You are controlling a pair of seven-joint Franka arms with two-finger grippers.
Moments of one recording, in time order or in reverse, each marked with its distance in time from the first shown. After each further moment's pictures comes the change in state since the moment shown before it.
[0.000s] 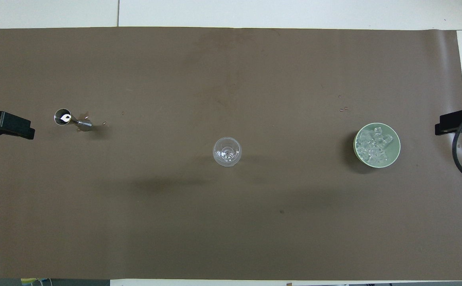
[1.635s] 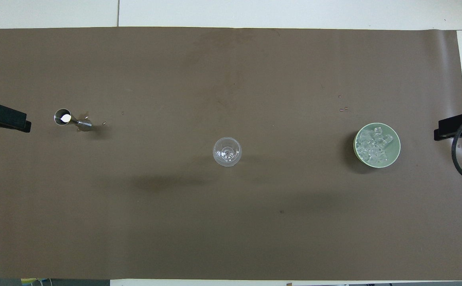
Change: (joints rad) left arm 0.000 0.020 0.001 0.047 0.000 0.006 0.005; right arm 0.001 0.000 0.001 0.000 0.000 -0.037 0.003
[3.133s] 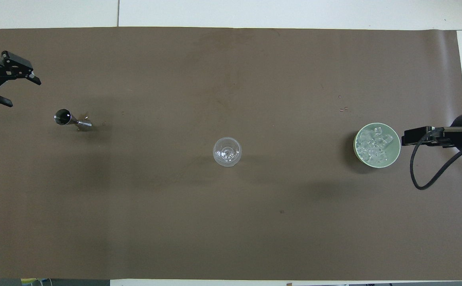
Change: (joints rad) left arm 0.066 0.497 0.202 0.279 -0.305 0.073 -0.501; right arm 0.003 -0.074 0.007 -0.344 0.041 0.322 -0.072
